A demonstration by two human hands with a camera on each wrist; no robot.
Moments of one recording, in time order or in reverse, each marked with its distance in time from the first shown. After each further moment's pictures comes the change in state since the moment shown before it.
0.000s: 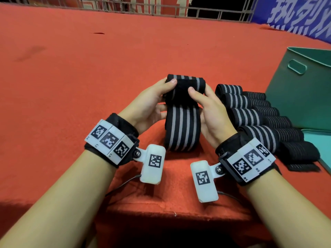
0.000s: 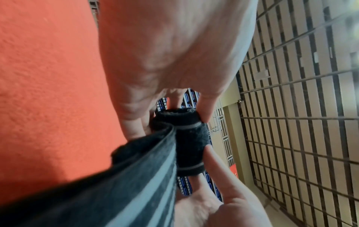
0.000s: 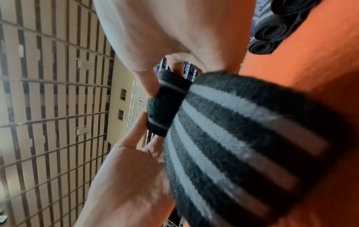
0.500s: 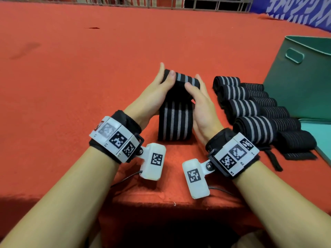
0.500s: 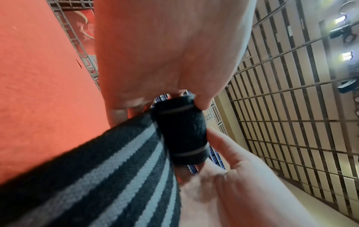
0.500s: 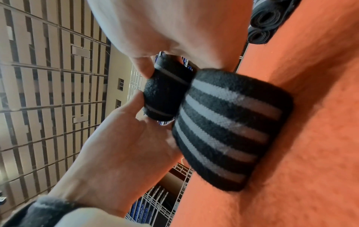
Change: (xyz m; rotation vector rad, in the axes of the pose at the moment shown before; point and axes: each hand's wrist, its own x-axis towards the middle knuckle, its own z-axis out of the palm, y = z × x) left_hand -0.001 -0.002 0.014 0.190 0.042 0.054; right_hand 0.007 0.027 0.001 -0.014 0.106 0.006
